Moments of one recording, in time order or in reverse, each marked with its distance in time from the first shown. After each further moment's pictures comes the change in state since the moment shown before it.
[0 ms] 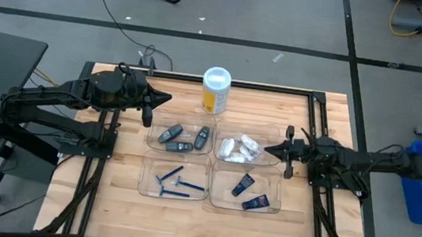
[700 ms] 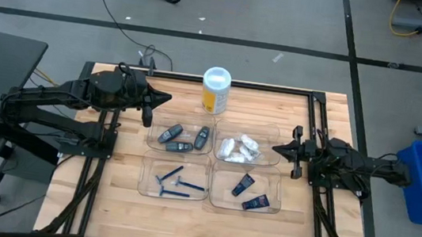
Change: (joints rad) left arm 0.000 0.000 0.000 0.000 0.000 0.000; right arm -0.001 -0.380 -0.039 -0.220 0.001 0.000
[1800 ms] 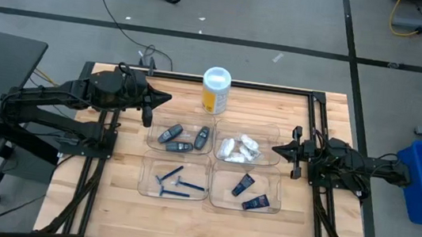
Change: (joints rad) left arm 0.000 0.000 0.000 0.001 0.000 0.000; right arm 0.000 0.003 0.000 -0.022 0.002 0.000
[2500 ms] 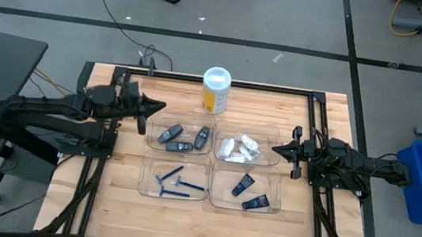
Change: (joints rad) left arm -0.009 -0.202 -0.334 0.225 -0.007 0.034; right arm 0.000 0.000 0.000 0.001 -0.001 0.000
